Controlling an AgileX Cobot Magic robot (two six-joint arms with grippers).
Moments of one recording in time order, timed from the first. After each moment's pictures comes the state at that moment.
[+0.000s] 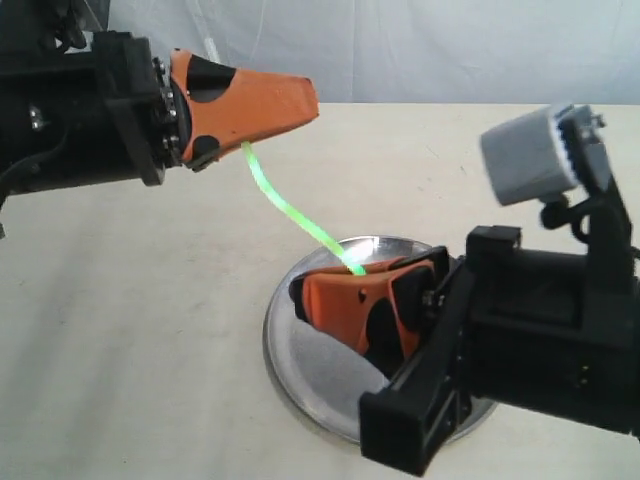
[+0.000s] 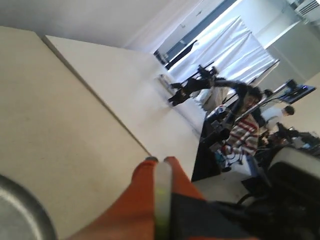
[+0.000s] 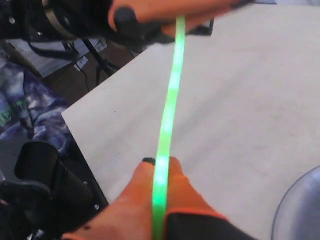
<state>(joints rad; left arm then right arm) -0.44 1.24 -0.71 1.26 -0.97 -1.85 0.99 0.91 -0.54 1.37 0.02 -0.92</state>
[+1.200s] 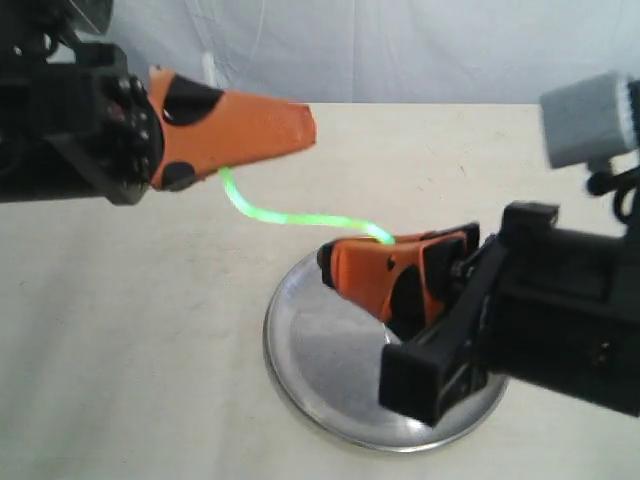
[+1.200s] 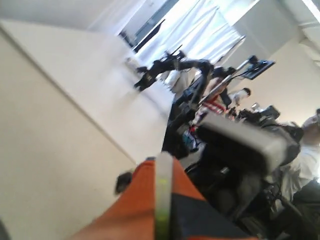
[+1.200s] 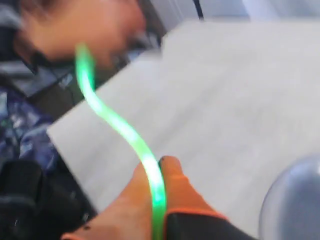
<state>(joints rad) -0.43 1.20 -0.72 1.31 -1.12 -1.87 0.99 0.91 -0.52 1.46 -0.05 -0.97</state>
